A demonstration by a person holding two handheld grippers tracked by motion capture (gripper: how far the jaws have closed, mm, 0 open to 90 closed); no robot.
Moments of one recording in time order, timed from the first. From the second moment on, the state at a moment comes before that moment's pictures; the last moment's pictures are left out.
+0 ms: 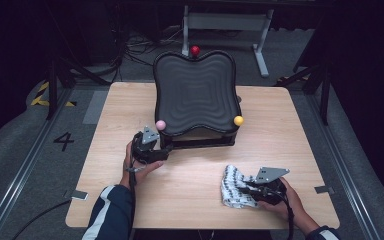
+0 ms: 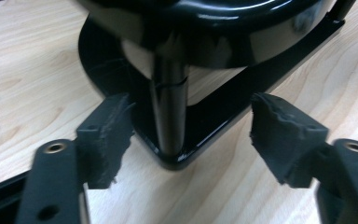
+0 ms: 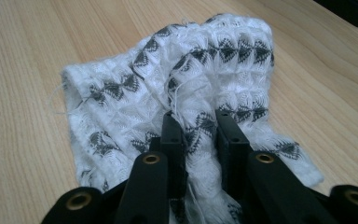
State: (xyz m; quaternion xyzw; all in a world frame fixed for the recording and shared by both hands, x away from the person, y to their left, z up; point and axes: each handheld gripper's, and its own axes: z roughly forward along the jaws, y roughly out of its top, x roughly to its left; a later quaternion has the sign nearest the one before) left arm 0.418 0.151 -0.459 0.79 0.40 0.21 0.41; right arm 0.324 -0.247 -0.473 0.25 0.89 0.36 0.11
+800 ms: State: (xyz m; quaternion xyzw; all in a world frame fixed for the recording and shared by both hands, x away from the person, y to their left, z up) left arm 0.405 0.149 -0.454 0.81 0.35 0.18 0.44; right arm 0.325 -0.255 -0.474 0.25 0.89 0.37 0.11
